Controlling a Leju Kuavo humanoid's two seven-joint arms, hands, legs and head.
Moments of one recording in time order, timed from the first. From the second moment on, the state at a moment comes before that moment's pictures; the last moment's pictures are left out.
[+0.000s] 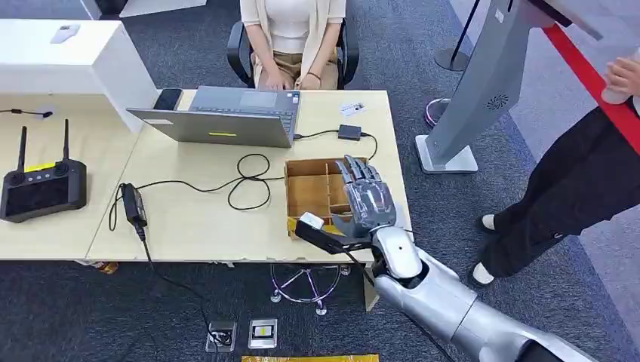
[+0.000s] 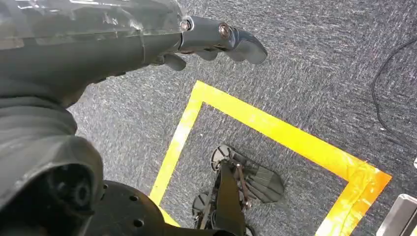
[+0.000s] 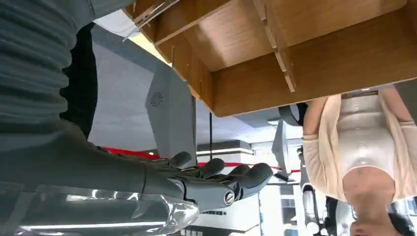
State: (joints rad) left arm -0.12 -0.01 -0.80 -0.21 1.02 0.51 -0.13; right arm -0.64 -0.22 1.02 -1.11 0.90 -0.25 0.50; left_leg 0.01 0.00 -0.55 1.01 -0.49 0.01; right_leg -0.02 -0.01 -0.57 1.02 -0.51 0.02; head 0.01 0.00
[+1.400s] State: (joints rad) left arm -0.12 0.00 -0.80 -0.21 1.01 0.51 -0.13; right arm -0.65 -0.23 1.02 -1.04 0.87 -0.22 0.51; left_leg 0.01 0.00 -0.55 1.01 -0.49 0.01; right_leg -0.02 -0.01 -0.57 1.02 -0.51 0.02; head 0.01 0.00
